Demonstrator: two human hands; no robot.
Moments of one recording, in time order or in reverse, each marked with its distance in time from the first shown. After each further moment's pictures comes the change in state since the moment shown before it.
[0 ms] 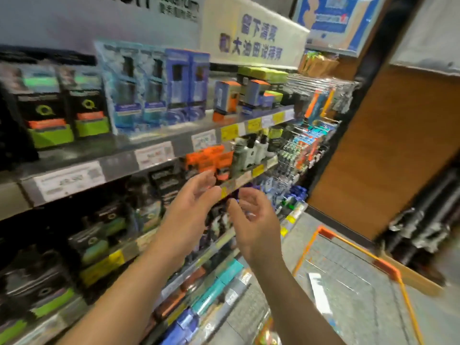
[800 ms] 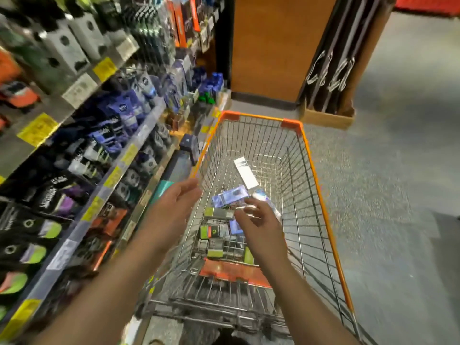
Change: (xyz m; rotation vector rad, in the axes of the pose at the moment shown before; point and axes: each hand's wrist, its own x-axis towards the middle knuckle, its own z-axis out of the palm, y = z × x) left_hand -0.053 -0.162 0.260 0.303 -0.491 -0.435; right_hand -0.127 0.242 -0.252 0.059 0.336 0.654
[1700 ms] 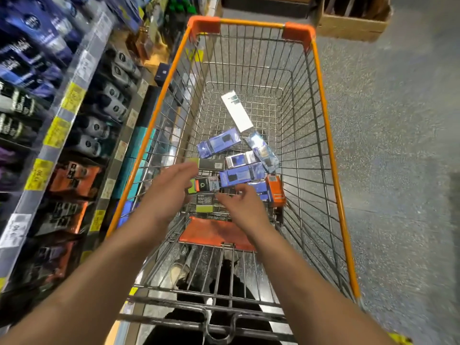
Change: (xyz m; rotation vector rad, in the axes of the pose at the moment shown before) left_hand 0.077 -0.081 0.088 0.029 -0.027 -0.337; right_hand 0.080 0.123 -0.006 -0.171 -0.171 0.437
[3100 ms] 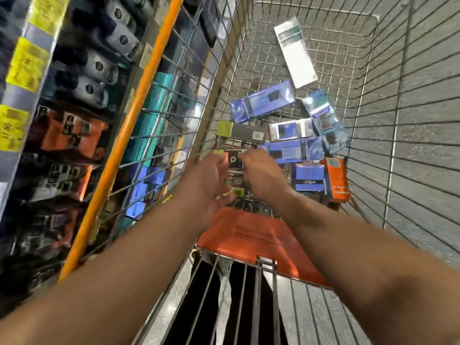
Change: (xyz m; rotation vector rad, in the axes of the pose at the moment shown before) left_hand 0.130 -0.089 0.031 -0.329 0.107 -0.528; right_hand 0.214 0.086 0.089 -1.061 -0.172 -0.573
